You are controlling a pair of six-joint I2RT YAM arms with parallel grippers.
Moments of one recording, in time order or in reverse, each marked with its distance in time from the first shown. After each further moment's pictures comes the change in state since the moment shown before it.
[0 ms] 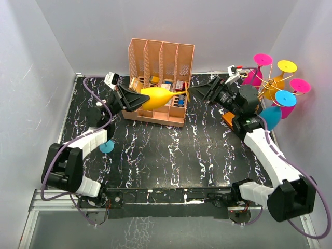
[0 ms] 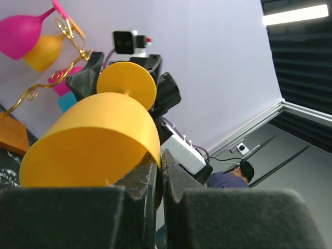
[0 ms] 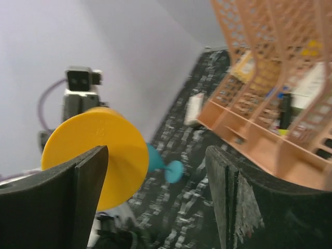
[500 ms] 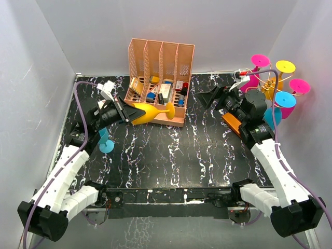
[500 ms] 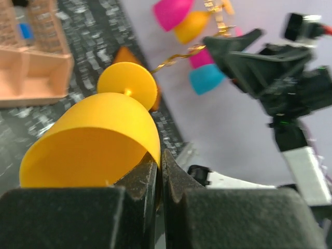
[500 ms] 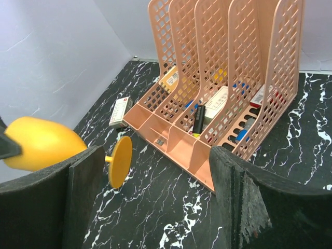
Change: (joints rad) left arm -0.052 -0.501 0.117 -1.458 -0.188 0.852; right arm 0.006 -0.195 0.013 -0.337 0.234 -0.540
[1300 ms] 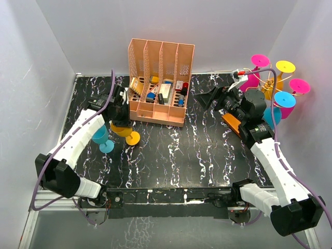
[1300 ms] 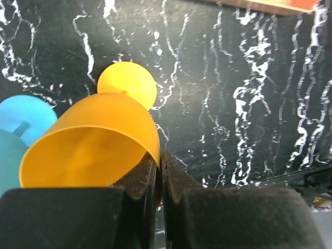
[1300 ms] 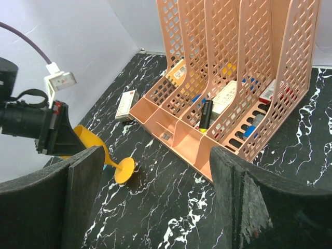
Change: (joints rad) left arm -0.069 0.425 0.423 -0.959 -0.550 0.533; right arm 0.000 0.010 0.003 -0.012 -0.053 0.001
